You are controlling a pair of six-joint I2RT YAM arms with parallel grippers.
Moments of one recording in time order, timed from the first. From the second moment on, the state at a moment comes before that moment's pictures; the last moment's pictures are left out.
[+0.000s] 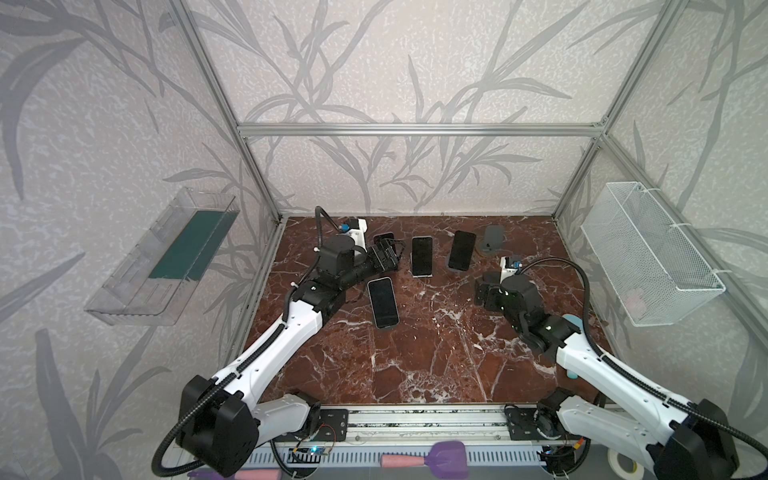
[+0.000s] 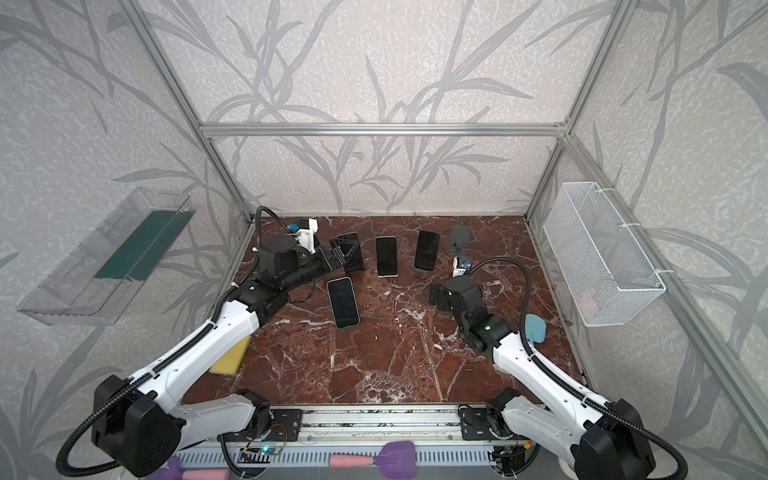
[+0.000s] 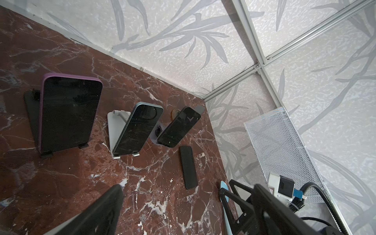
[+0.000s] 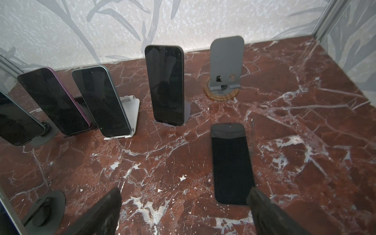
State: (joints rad) left arm -0.42 1.21 0.97 -0.05 0.26 -0.81; right arm 0.54 1.01 0.63 -0.18 0.35 0.42
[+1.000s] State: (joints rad) left arm -0.34 1.21 0.92 -0.04 0.16 -0.84; right arm 0.57 1.48 1.13 -0.27 0.47 0.53
